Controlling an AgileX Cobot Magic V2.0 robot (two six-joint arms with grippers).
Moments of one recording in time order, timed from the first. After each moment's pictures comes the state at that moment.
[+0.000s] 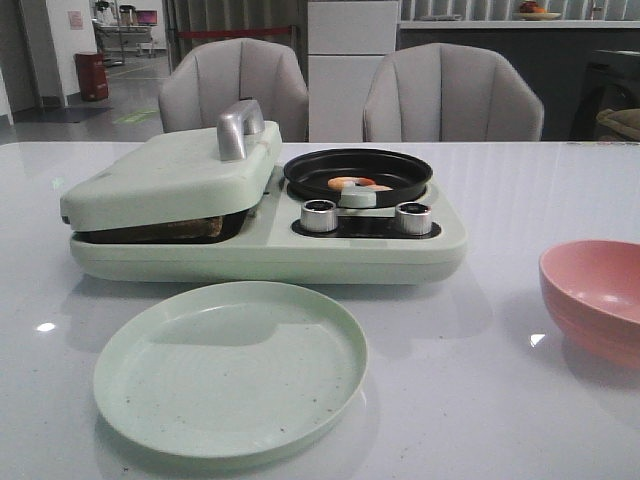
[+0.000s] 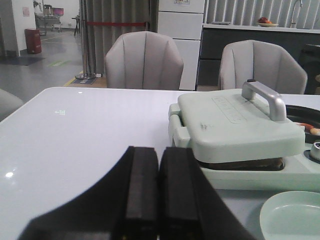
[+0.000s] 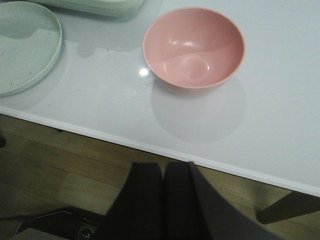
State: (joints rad) left arm -0.09 0.00 0.00 0.02 0.07 -0.10; right arm 0.25 0.28 -0.58 0.01 1.09 0.09
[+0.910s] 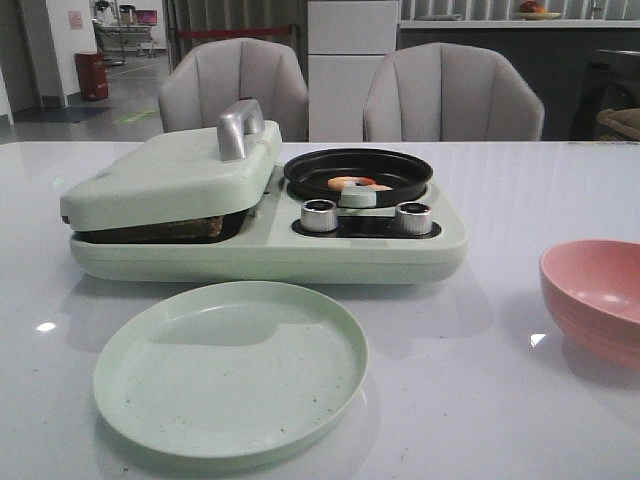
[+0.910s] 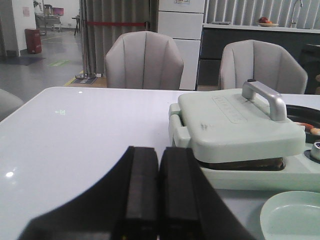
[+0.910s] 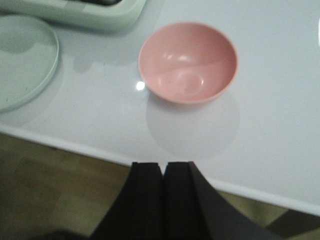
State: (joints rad) left arm -0.09 0.00 0.00 0.02 0.07 -0.10; right arm 0.21 0.23 -0.53 -0.01 0.97 0.09
